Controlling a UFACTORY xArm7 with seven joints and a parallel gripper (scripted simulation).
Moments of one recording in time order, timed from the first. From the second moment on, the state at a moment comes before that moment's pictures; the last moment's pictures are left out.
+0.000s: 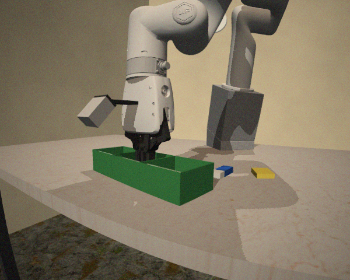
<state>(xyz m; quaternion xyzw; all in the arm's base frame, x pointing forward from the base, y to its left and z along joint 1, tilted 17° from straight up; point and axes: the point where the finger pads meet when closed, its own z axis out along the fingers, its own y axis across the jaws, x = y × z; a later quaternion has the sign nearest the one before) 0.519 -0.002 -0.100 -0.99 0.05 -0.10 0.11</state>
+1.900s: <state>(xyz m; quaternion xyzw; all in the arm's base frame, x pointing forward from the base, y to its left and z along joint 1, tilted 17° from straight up) 0.511 -0.009 -0.064 -0.99 0.05 -0.10 0.11</state>
